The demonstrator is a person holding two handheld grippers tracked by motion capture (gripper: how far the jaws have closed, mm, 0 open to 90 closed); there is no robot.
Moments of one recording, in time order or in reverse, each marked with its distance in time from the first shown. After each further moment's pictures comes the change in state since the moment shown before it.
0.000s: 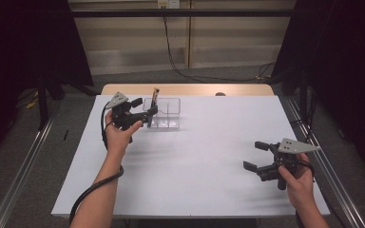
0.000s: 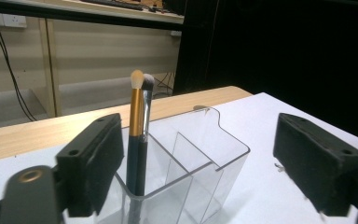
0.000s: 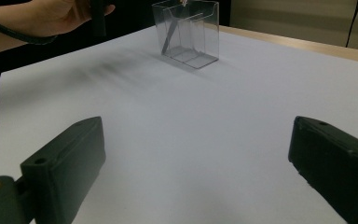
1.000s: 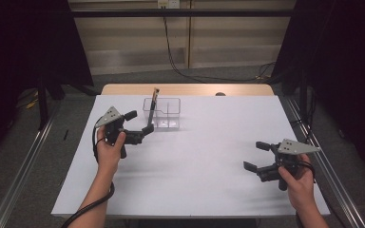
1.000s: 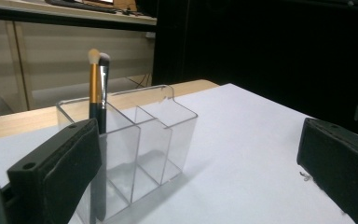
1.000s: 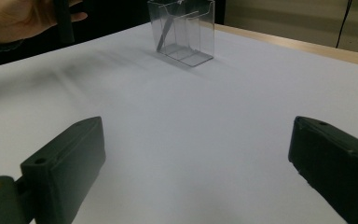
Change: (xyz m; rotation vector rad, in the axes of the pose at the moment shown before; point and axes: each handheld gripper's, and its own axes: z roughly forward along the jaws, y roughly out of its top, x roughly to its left) left arm -0.024 -0.021 -0.047 -0.018 -0.100 0.045; right arm 0.003 0.001 -0.002 0.012 -0.029 -0.019
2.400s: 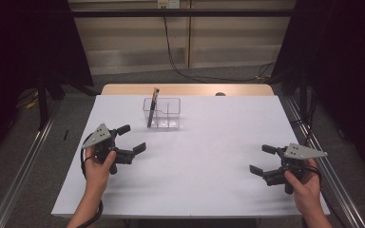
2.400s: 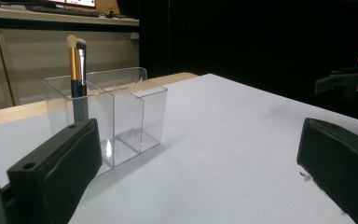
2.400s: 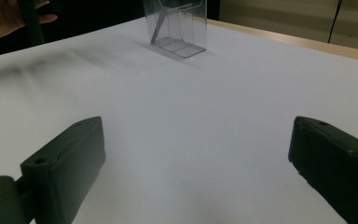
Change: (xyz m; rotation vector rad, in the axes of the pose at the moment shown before) left arm -0.018 -0.023 -0.044 0.000 -0.053 0.054; right arm -0.004 -0.013 -0.015 0.005 -0.021 -0.012
